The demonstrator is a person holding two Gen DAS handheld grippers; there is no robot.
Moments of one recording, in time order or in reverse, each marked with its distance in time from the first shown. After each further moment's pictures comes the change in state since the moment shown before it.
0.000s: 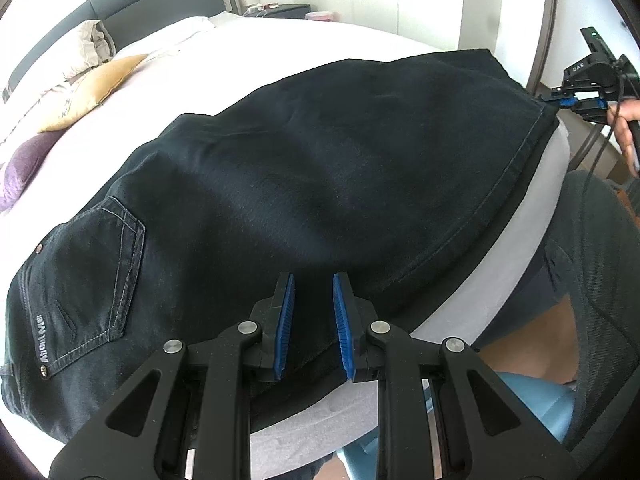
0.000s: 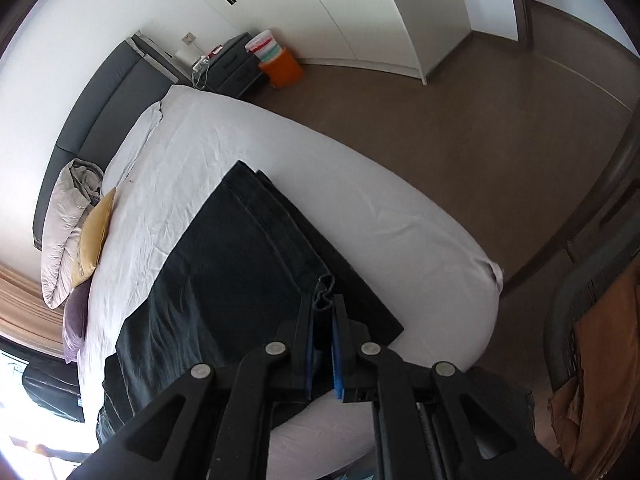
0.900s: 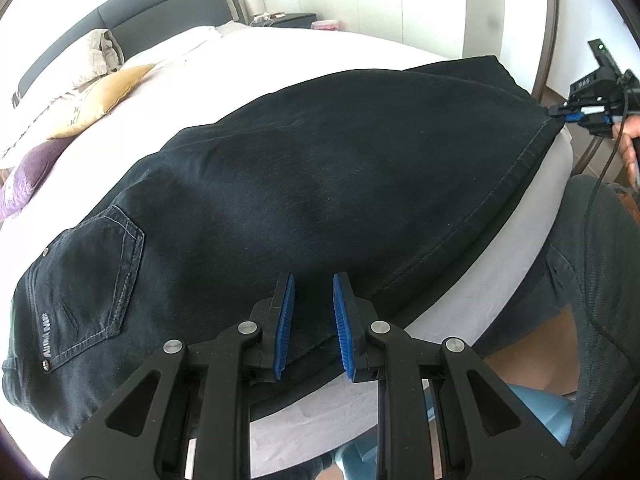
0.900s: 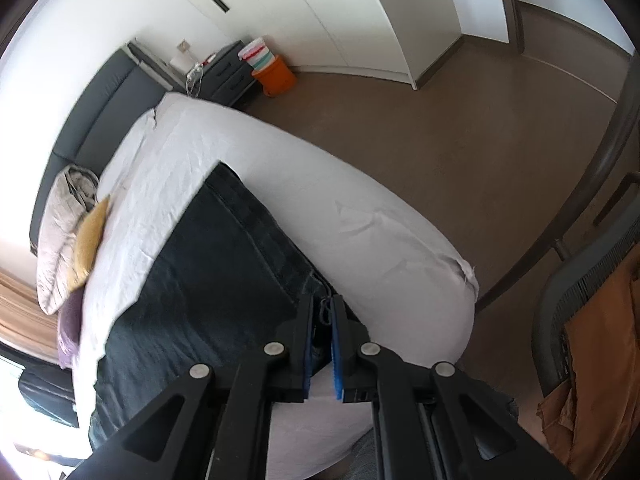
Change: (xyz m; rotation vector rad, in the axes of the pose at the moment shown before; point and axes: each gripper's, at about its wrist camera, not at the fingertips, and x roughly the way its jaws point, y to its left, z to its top) left arm -0.005 -0.018 -0.004 -0.015 -0.050 0.030; right arm 0.002 -0.021 -0.009 -0.003 -0.026 -0.022
